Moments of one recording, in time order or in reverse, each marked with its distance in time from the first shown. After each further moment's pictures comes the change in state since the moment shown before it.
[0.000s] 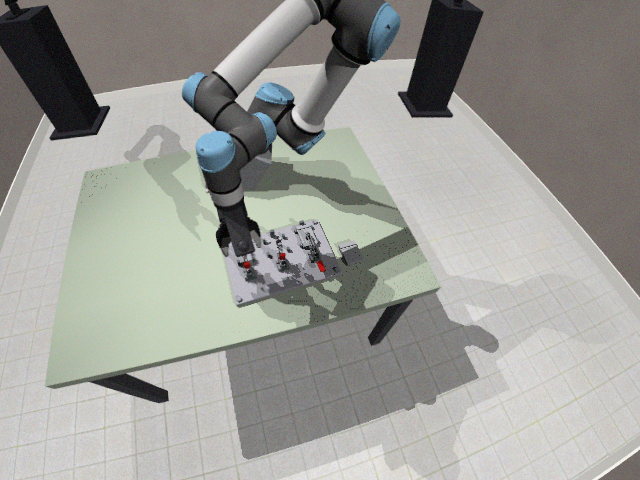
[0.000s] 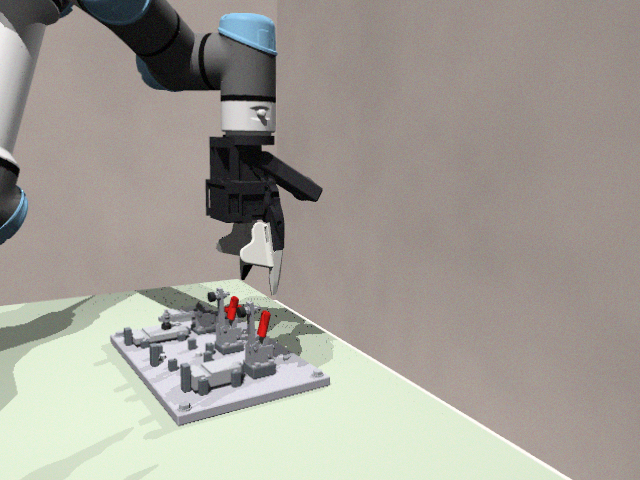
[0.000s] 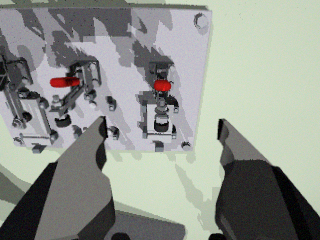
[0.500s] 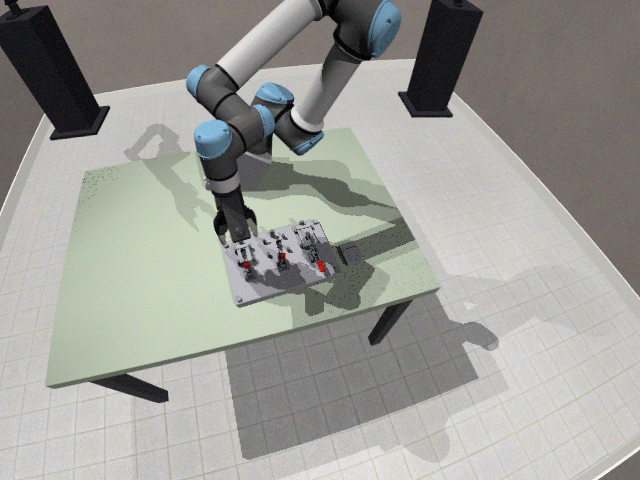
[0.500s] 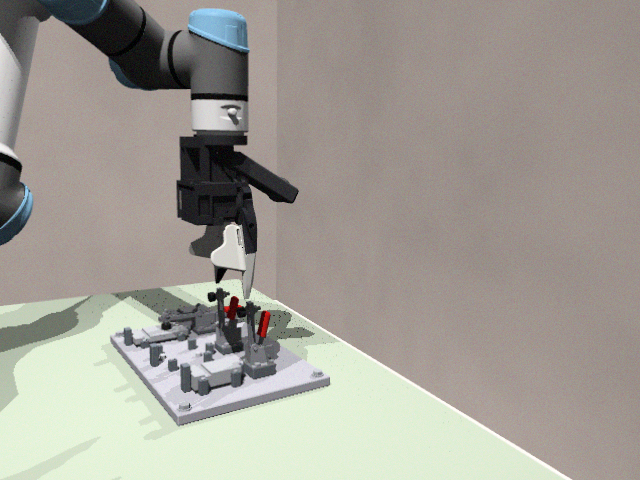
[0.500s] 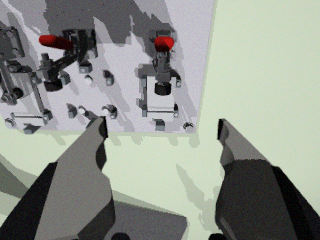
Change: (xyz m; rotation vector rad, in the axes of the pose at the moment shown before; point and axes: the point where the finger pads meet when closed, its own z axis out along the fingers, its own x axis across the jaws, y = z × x) arm 0.000 0.042 0.000 0.000 0.000 0.000
